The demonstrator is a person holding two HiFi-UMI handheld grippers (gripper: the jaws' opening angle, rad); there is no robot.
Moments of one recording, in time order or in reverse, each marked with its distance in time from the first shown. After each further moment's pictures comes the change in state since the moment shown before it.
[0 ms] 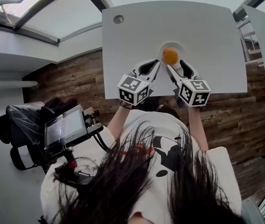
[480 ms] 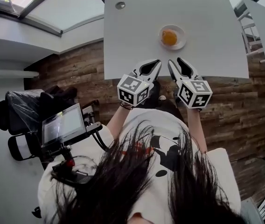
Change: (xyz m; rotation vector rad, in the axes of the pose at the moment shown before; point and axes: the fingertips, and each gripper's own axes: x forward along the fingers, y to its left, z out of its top) left arm -0.062 -0.086 -0.049 0.016 -0.009 0.002; right arm -0.090 0.045 -0.043 0.001 -0.076 0.029
